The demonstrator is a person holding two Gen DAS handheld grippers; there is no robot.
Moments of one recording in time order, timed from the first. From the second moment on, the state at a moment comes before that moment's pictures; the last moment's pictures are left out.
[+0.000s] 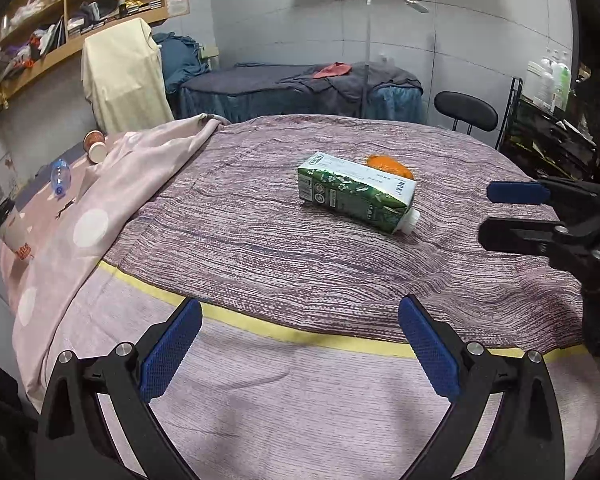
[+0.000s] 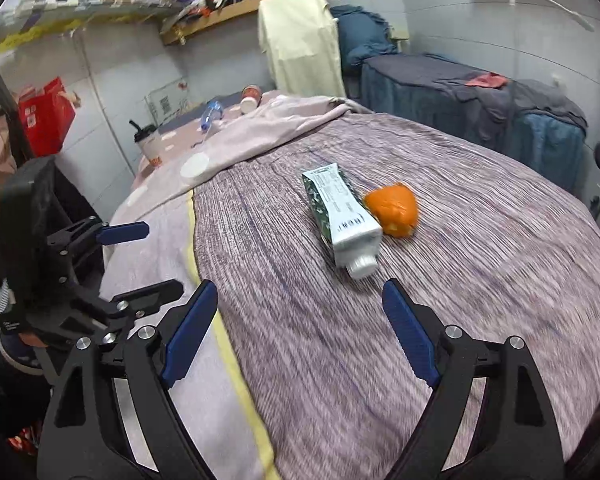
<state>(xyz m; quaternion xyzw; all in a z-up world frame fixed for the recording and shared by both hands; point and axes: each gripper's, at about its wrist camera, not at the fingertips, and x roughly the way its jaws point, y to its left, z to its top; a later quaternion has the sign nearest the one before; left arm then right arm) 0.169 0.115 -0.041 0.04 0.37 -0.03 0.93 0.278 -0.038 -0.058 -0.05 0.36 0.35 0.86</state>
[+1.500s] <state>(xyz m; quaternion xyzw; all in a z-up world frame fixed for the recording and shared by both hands) 0.337 0.037 -0.059 0.07 0.41 -0.16 0.89 0.335 -0.129 -0.049 -0.01 0.37 0.24 0.90</state>
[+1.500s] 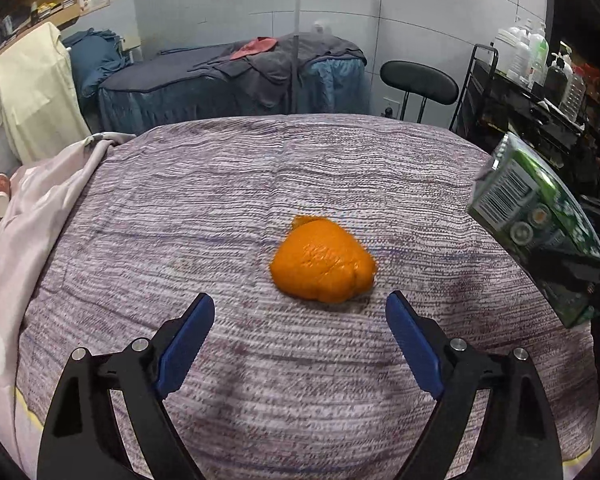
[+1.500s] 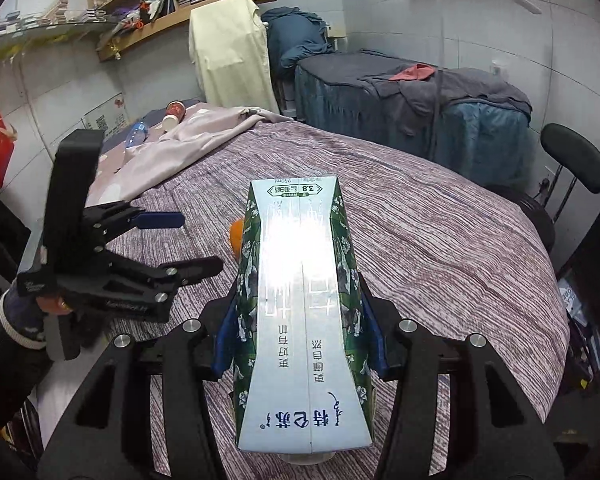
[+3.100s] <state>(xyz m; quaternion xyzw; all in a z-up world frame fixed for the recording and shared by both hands) 0.149 0.005 -0.011 0.00 0.34 -0.18 0.92 0.143 -0.260 -0.060 0.13 0.30 0.17 0.93</state>
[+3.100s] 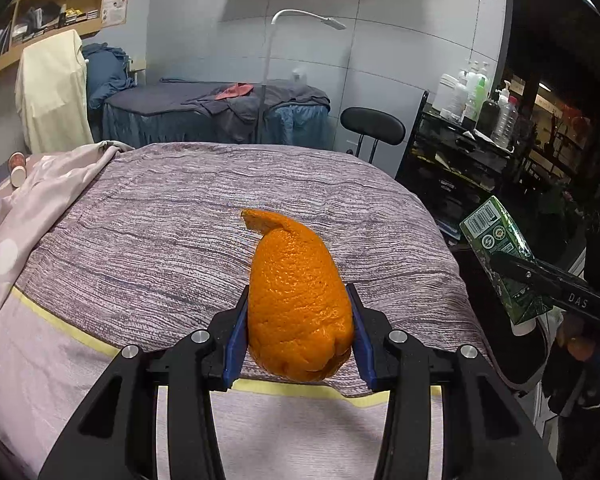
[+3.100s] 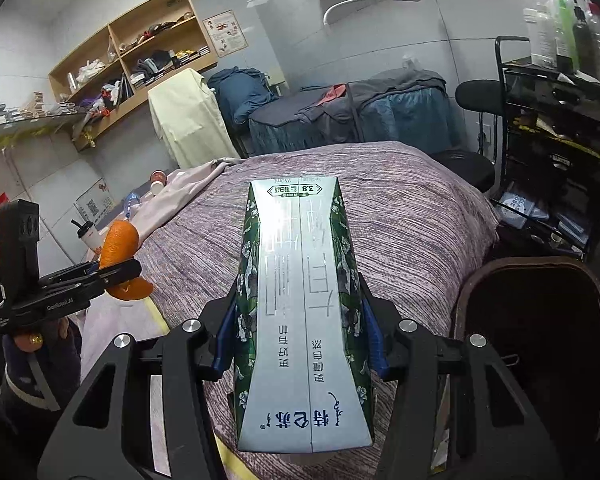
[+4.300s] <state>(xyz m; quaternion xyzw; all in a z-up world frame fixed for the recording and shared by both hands) 0.098 -0.104 -0.015 0.01 0.34 -0.28 0.90 0.108 -0.407 -0.153 0.20 0.38 -0.05 0.90</state>
